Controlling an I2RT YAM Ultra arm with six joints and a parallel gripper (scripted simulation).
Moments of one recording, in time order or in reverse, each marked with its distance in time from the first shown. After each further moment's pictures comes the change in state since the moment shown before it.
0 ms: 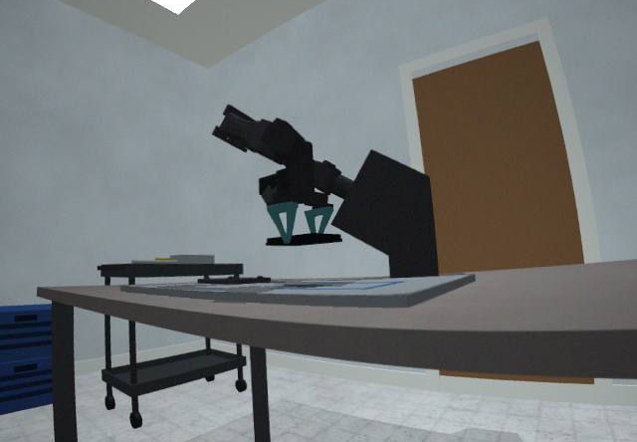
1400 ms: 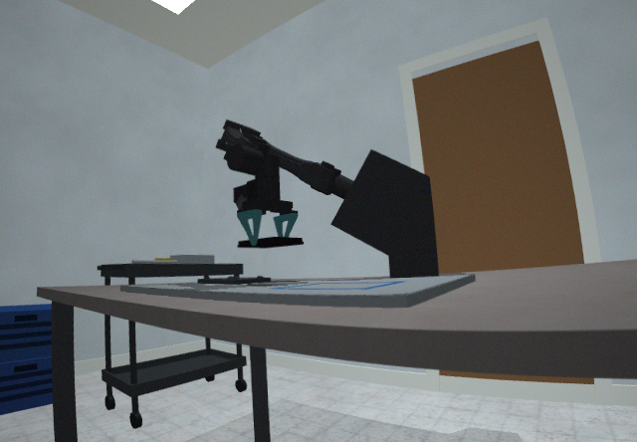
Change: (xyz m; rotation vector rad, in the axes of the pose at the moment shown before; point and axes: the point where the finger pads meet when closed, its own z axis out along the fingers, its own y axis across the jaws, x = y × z) arm -0.117 -0.014 -0.003 -0.004 0.007 0.010
